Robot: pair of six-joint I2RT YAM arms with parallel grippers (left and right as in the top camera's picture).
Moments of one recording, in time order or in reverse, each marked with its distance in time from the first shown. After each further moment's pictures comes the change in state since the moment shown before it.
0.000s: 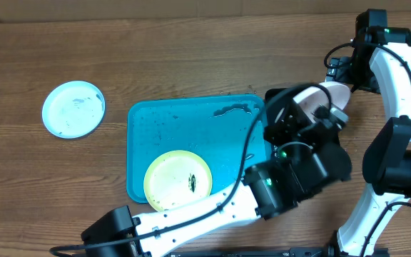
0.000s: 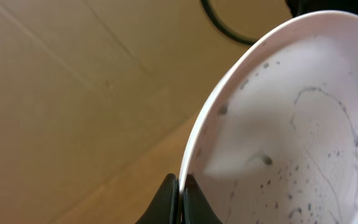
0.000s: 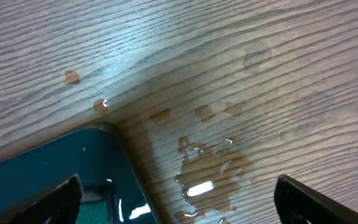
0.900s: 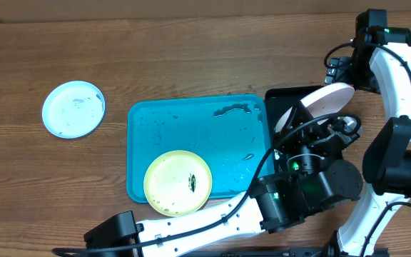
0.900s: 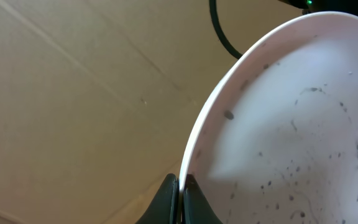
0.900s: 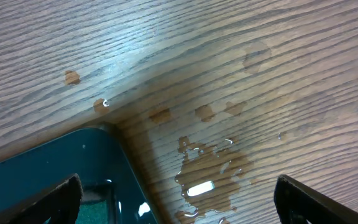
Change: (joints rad) left arm -0.062 0.002 0.003 0.129 -0.145 0.203; right arm 0.000 0.000 0.000 0.000 0.000 0.000
